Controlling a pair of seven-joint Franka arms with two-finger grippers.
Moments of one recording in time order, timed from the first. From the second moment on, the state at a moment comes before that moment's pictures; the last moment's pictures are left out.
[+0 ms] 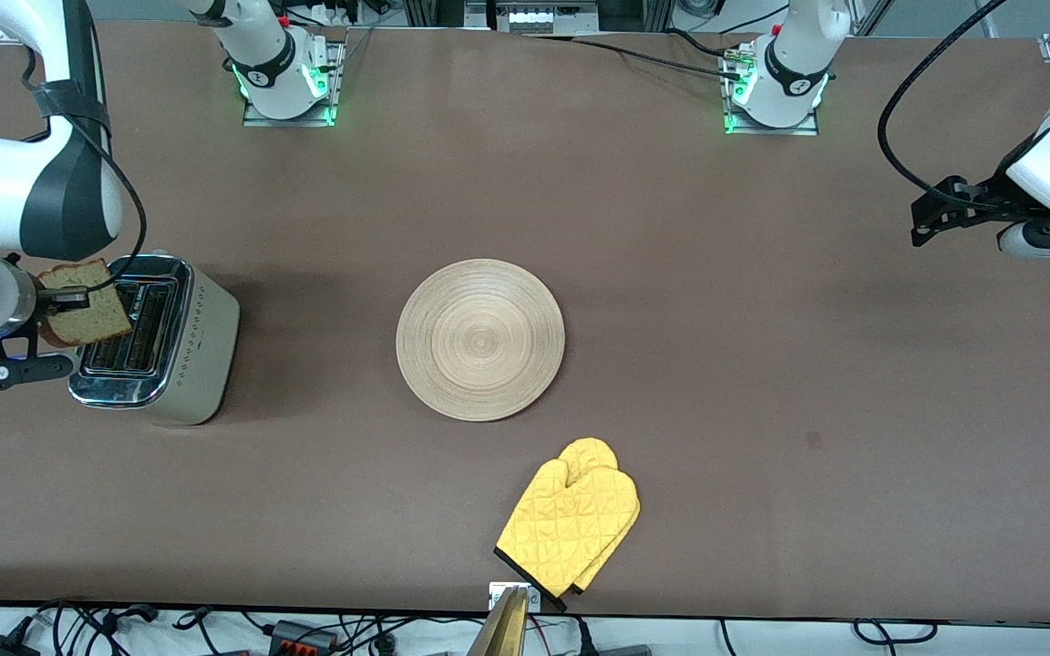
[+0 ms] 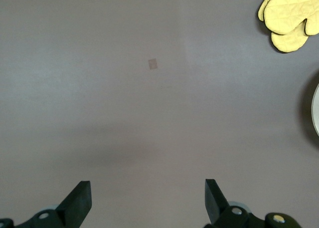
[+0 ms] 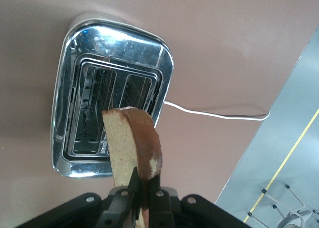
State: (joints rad) left arm 0.02 0.03 -0.09 -1.55 0.03 1.59 -0.01; right arm 0.20 0.46 -0.20 -1.28 -0.36 1.46 -0.19
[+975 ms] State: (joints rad) left arm 0.03 0.03 -0.09 -1.55 0.03 1.58 -0.01; right arm 0.22 0.52 -0.19 -1.27 -0.31 1.49 -0.08
